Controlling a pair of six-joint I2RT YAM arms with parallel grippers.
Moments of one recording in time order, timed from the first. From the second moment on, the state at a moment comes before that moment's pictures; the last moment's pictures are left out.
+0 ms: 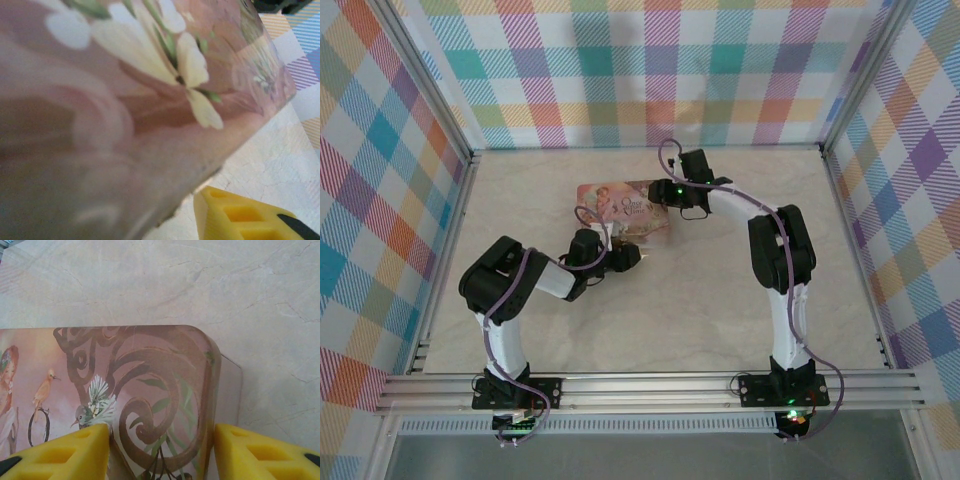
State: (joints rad) left arm -0.48 1.89 0.65 0.78 0.37 -0.63; right arm 0.42 2.15 1.61 -0.25 -0.33 0.45
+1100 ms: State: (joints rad) left arm -0.41 1.81 0.51 0.86 0.35 -0.69; right arm 0.45 2.09 1.52 -0.20 -0.34 0.47
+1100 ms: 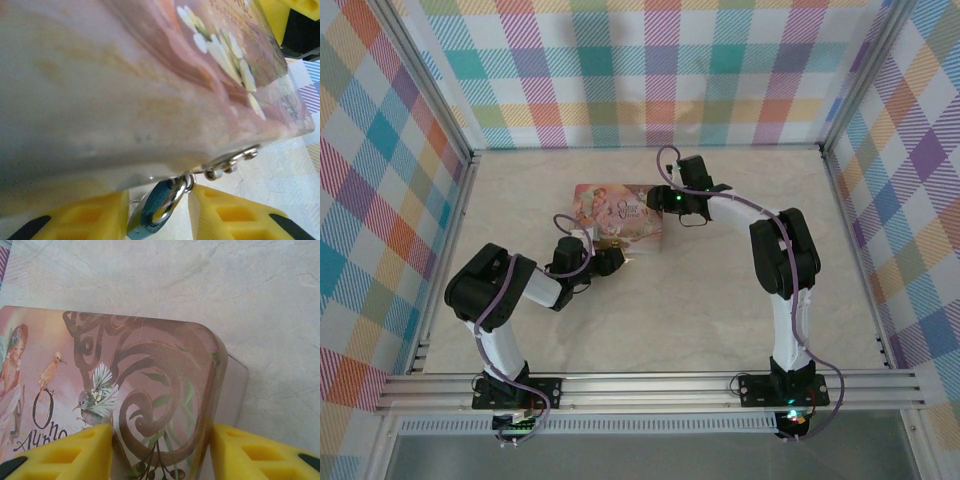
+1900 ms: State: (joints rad) left arm -0.38 1.76 0.67 0.51 0.52 -0.71; right arm 0.53 1.75 1.10 -0.14 -0.24 0.38
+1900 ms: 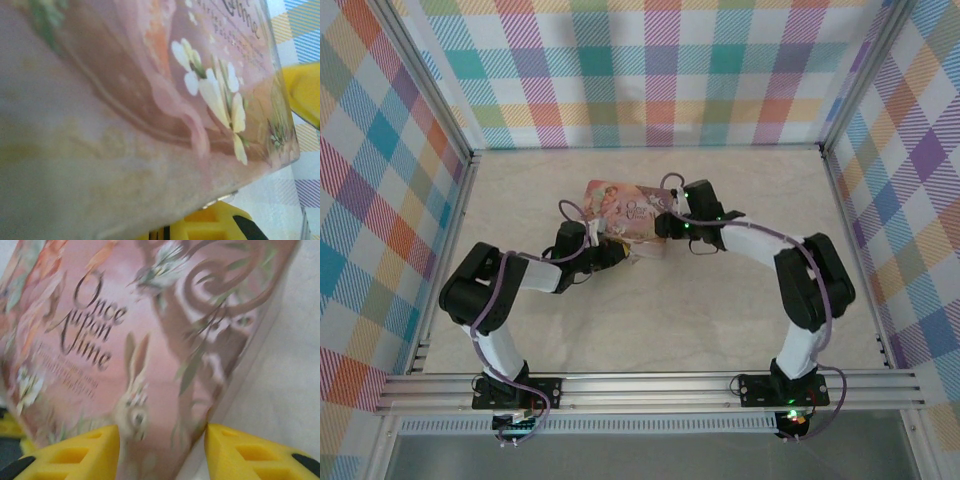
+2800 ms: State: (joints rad) left arm -0.37 1.71 0.84 0.11 0.65 -0.80; right arm 0.76 1.73 0.94 0.02 -0.21 0.17
